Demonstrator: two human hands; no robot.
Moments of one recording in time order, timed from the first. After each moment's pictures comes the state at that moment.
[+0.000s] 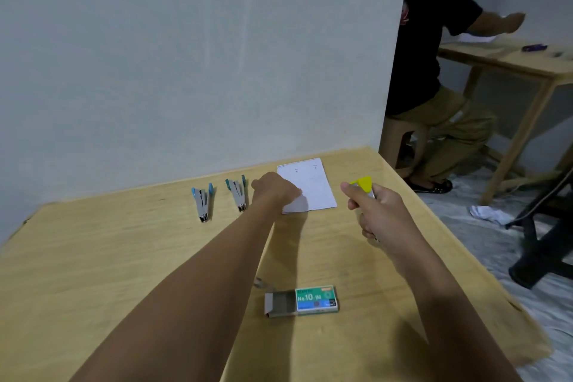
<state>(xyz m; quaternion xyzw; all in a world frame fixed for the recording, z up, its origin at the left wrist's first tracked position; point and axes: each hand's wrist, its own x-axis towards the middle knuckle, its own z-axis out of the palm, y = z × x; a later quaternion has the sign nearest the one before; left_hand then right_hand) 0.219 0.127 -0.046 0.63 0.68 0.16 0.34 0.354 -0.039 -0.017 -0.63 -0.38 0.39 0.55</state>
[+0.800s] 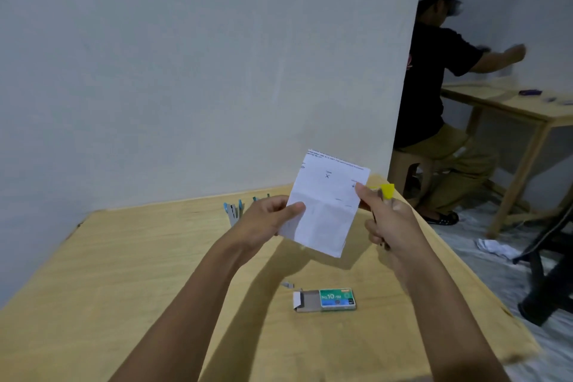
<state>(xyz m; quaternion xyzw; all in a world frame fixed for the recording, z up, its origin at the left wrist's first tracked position) 0.116 0.007 0.026 0.66 0.42 0.31 0.54 0.325 -0.064 0.023 -0.58 -0.33 0.41 0.62</state>
